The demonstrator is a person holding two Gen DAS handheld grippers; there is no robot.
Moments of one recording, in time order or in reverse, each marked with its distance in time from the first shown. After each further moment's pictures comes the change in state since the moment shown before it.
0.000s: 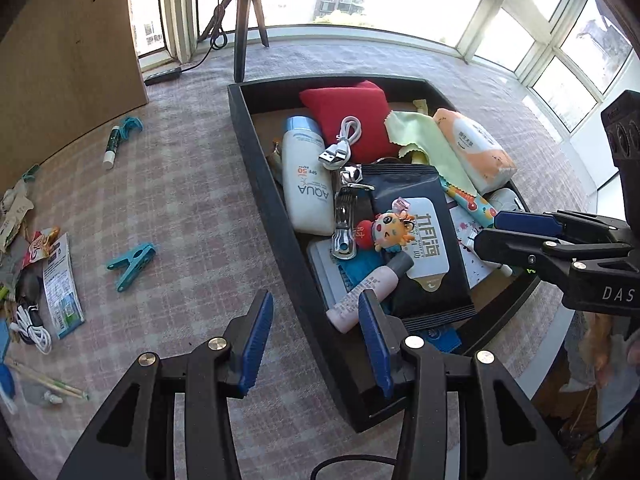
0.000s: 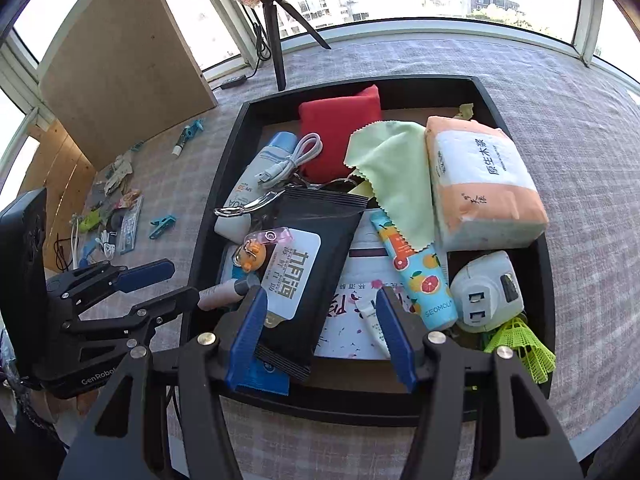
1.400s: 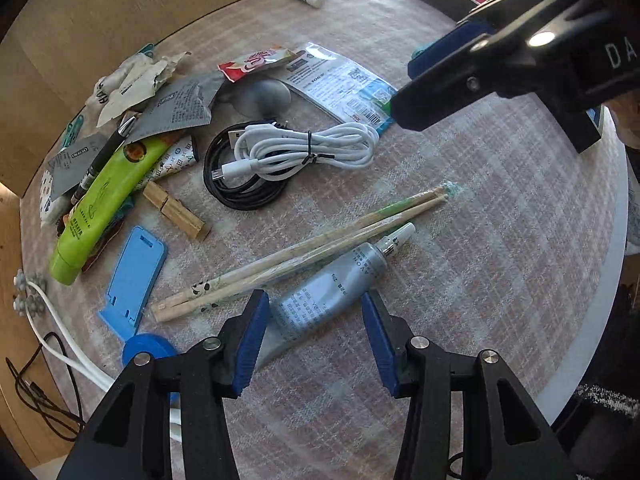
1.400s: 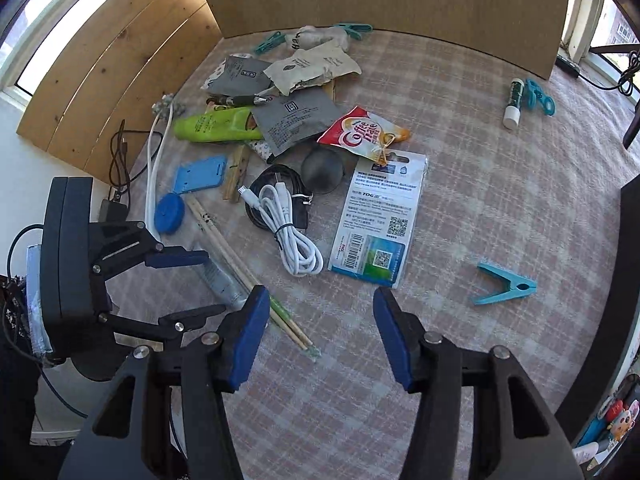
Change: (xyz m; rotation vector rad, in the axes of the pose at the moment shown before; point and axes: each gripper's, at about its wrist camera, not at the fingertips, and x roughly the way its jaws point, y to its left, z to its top) left arm -0.025 0.292 -0.117 0.273 0.228 0.089; right arm 0.178 0.355 0.036 -0.399 0.296 0.145
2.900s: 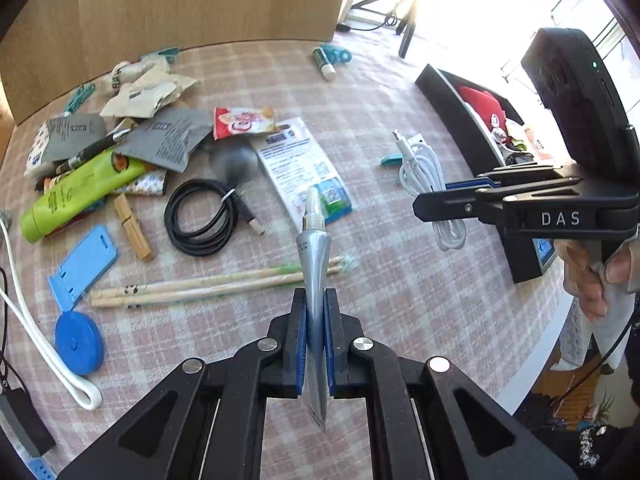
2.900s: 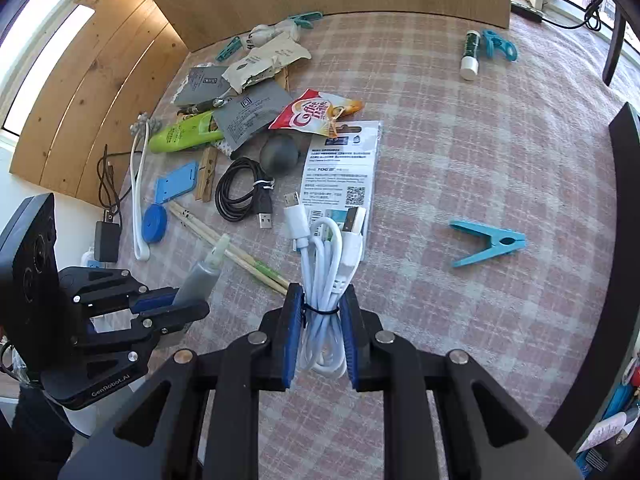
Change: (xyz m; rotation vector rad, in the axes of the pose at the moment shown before) left arm -0.034 -0.022 0.039 -0.356 -0.175 -0.184; right arm -0.028 -0.060 -0.039 0.157 -0.040 0.036
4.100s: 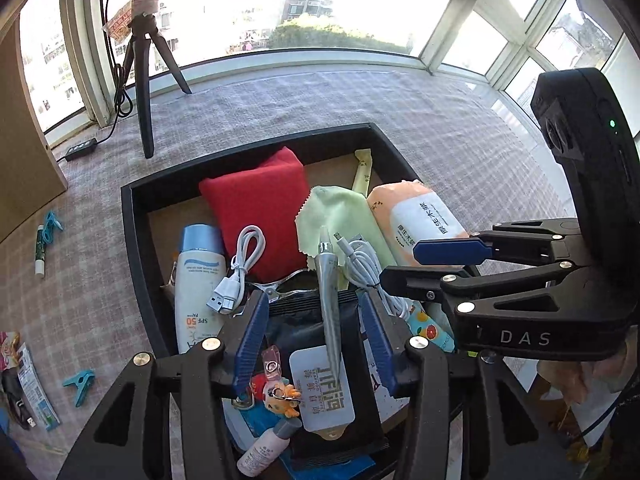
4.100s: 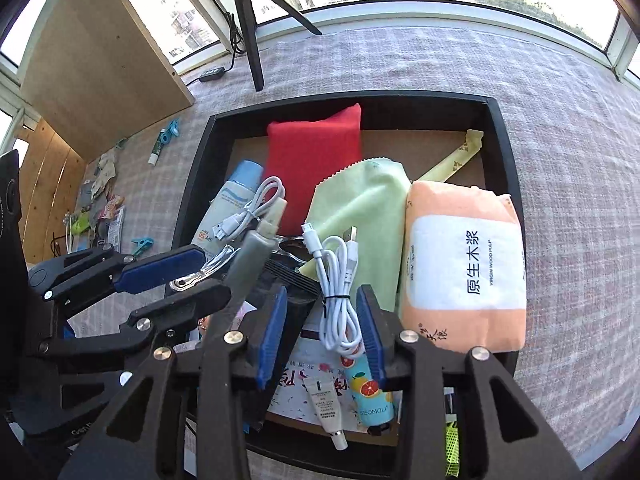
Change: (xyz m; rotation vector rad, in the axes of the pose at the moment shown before) left arm 0.101 -0.328 0.174 0.160 -0.061 -0.026; right arm -0.185 -0.308 -0.065 0.236 -0.138 -0.167
